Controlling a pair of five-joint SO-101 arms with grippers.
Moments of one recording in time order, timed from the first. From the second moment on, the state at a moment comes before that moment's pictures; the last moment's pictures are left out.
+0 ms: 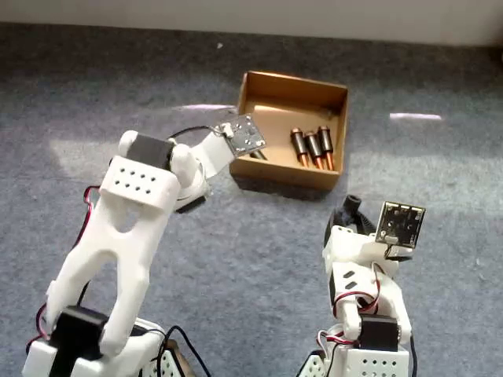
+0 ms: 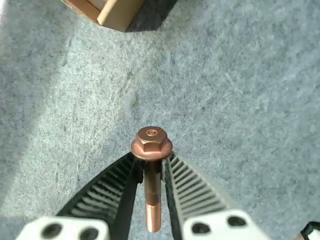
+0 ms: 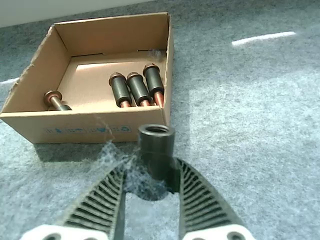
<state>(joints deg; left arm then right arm) 10.4 -13.8 15.5 84.1 -39.1 -2.7 -104.3 90.4 48.0 -5.8</state>
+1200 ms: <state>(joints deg) 10.7 -77.0 66.3 48.1 -8.0 -19.3 -104.3 90.4 48.0 -5.8</state>
